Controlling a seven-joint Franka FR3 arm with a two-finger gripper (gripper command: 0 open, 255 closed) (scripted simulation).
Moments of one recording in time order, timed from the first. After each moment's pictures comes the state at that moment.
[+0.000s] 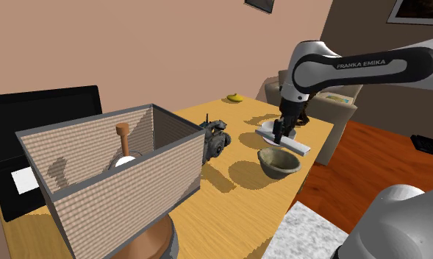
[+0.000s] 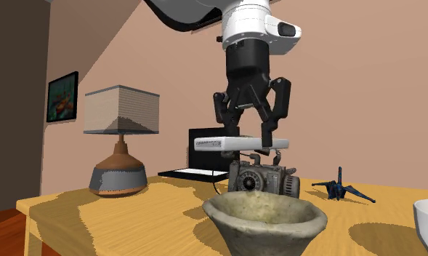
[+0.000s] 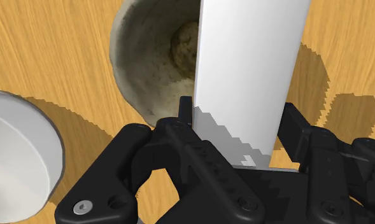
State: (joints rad) arm -0.12 -0.58 -0.11 -2.45 -0.09 1.86 -0.18
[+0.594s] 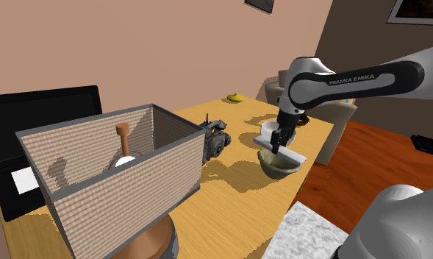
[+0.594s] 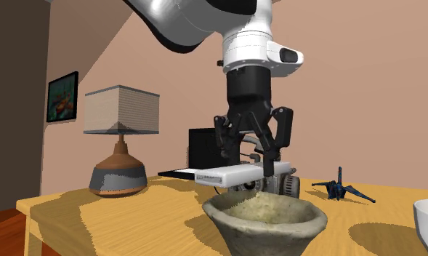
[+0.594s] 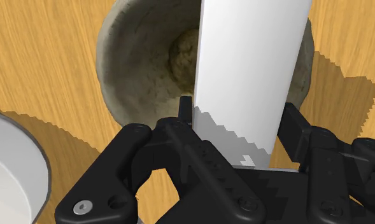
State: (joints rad) arm -0.12 -0.56 -0.12 -2.55 -0.09 1.98 -0.18
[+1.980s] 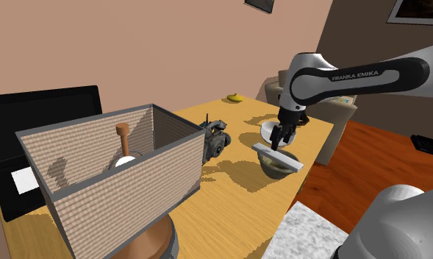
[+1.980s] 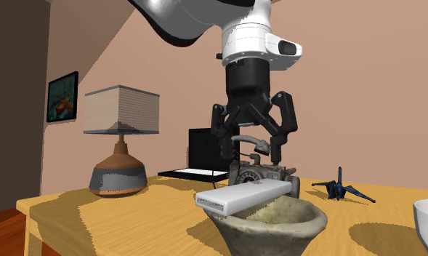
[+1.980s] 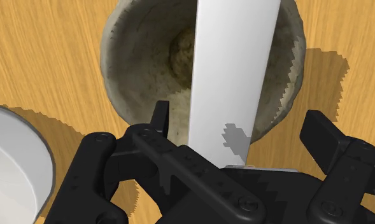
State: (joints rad) arm -0.12 -0.57 -0.12 -2.52 -0.09 1.95 -0.18
